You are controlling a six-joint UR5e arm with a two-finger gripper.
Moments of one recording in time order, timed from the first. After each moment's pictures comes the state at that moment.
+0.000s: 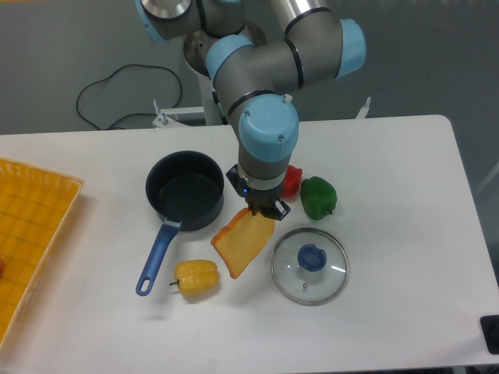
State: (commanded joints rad) arm 2.44 -1.87 -1.51 -1.41 1.52 1.11
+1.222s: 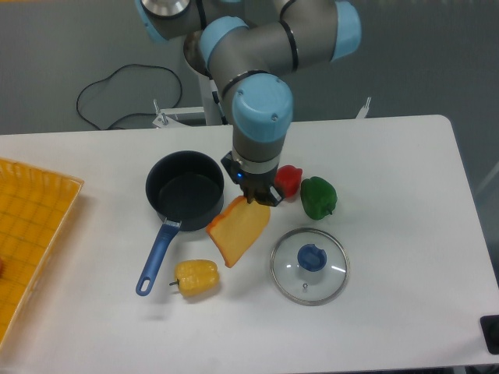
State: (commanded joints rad) arm 2.38 -1.79 -1.59 -1.45 1.53 1.10
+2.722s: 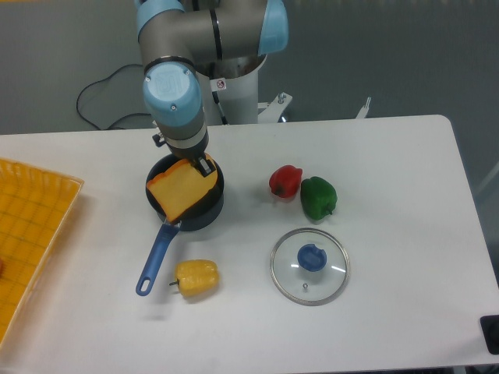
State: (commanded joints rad) arm 2.24 -1.69 -1.76 -1.49 1.59 1.18
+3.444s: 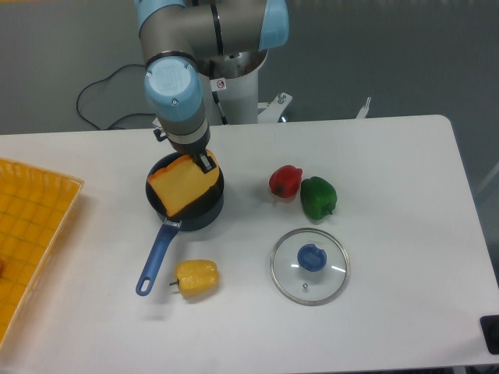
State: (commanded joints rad) arm 2.24 -1.69 -1.76 -1.49 1.61 1.18
